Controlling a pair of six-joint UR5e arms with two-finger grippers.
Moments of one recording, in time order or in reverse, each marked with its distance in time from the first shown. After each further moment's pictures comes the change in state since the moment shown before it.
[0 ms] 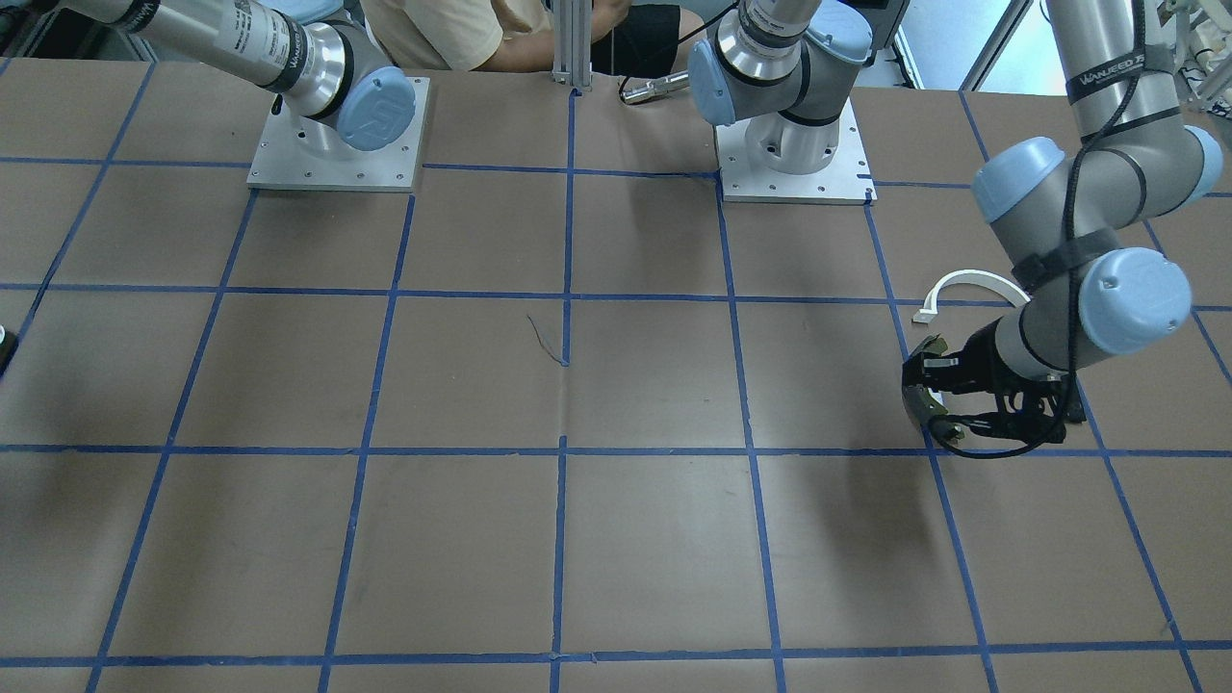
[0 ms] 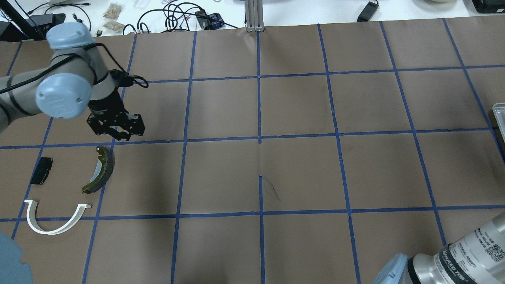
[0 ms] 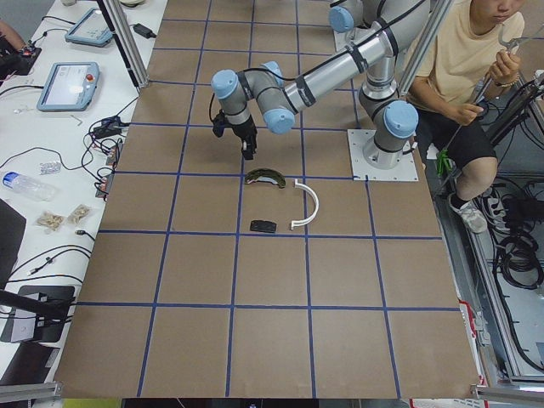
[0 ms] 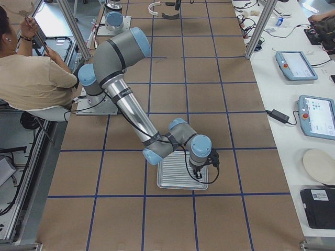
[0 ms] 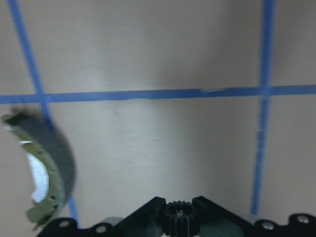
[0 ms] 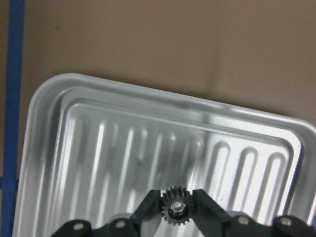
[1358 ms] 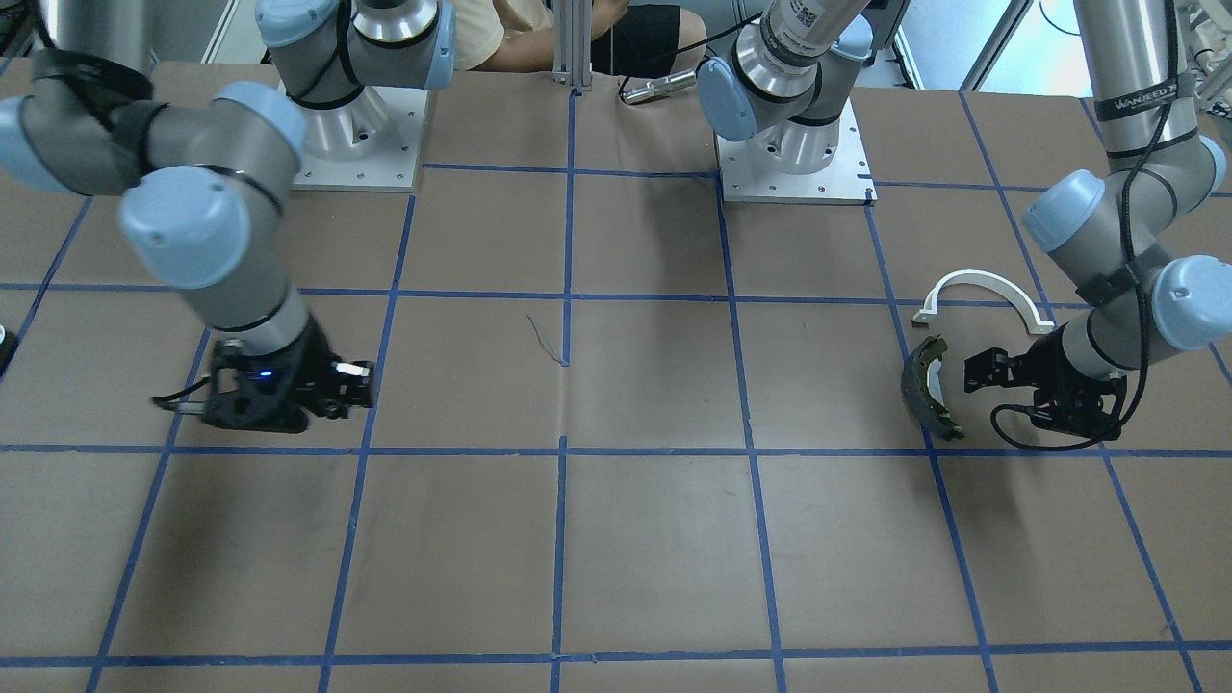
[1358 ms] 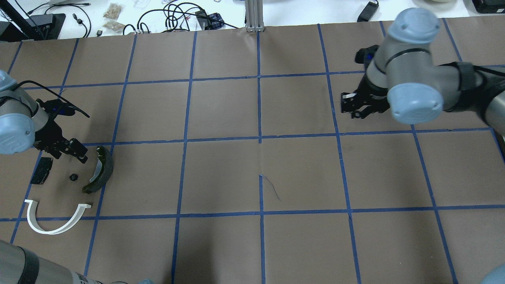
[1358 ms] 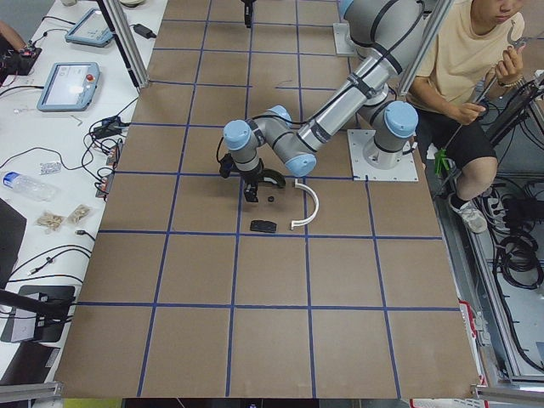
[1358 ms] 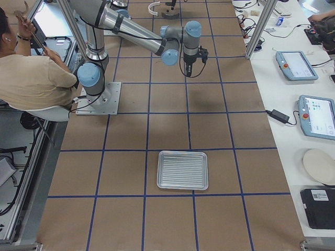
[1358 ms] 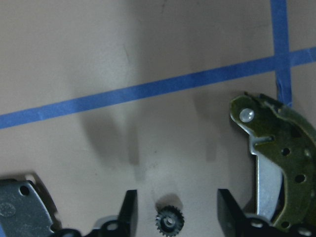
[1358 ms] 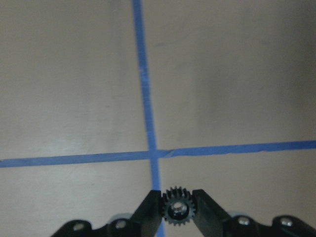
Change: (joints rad) left arm 0.158 -0.056 -0.053 0.160 0.004 0.240; right arm 0.897 -0.448 0.458 0.017 -0.004 1.135
